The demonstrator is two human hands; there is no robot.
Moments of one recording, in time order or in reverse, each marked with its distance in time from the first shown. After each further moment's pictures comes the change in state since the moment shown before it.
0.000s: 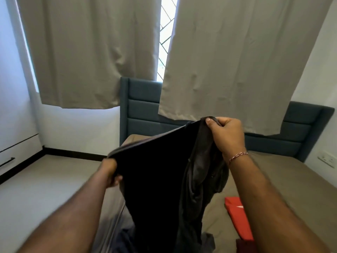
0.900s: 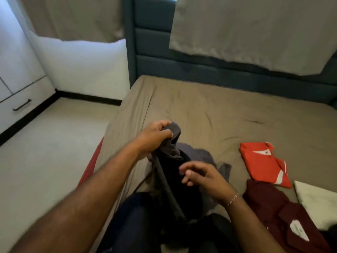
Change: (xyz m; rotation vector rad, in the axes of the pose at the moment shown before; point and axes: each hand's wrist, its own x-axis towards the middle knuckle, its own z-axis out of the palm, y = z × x) left_hand -0.066 -0.080 0.060 0.341 -0.570 0.469; right_hand -0.219 0.182 0.041 0.220 -0.917 0.357
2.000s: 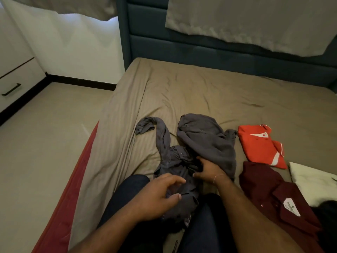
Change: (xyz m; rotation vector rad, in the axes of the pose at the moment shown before) left_hand -0.143 -0.084 0.075 0.432 -0.262 0.082; right_hand 0.028 0.133 -0.028 -0.684 0.030 0.503
